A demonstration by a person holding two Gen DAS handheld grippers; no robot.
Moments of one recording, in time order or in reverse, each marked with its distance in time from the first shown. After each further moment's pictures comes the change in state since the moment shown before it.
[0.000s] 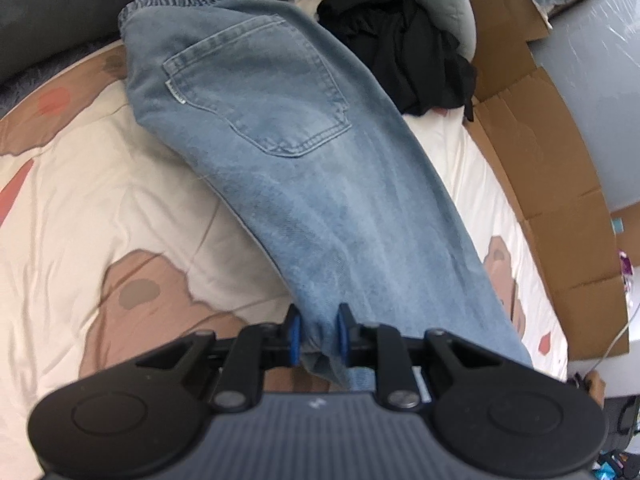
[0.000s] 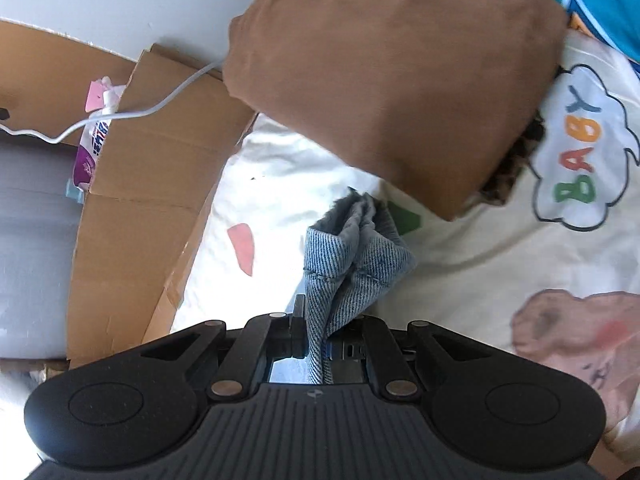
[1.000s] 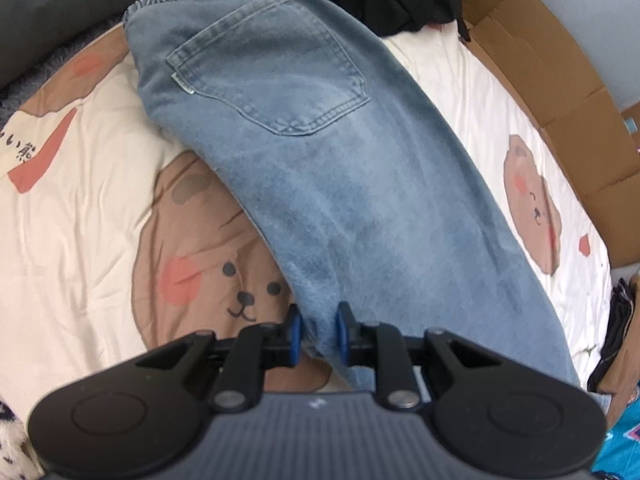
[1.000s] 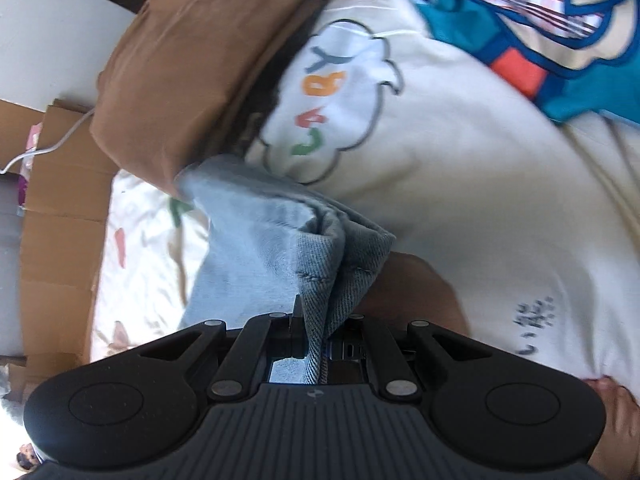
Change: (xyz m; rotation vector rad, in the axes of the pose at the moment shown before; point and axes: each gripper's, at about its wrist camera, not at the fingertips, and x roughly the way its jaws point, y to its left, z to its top) left arm -0.022 0.011 -0.070 0.172 0.097 0.114; right arm -0.042 -0.224 -0.060 0.070 -0.090 -0.057
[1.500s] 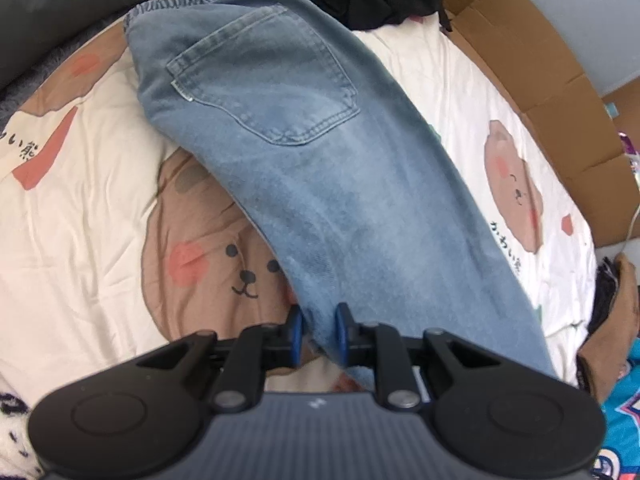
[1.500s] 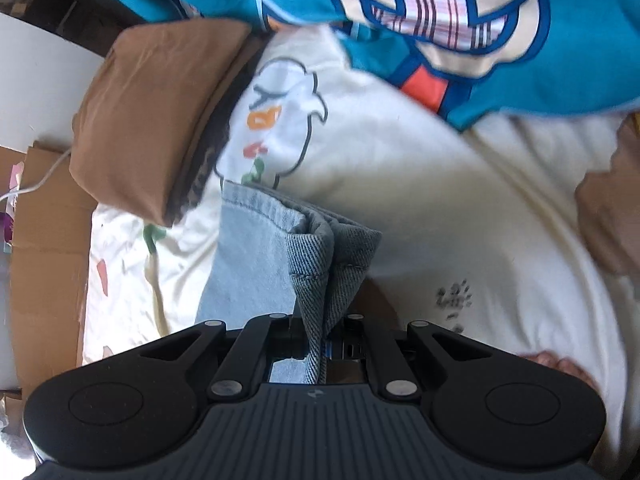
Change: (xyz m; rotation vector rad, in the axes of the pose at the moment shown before) left arm -0.028 0.007 0.001 0.028 0.038 -0.049; right arm -0.043 -0.026 -0.001 0.084 -0.075 -0.069
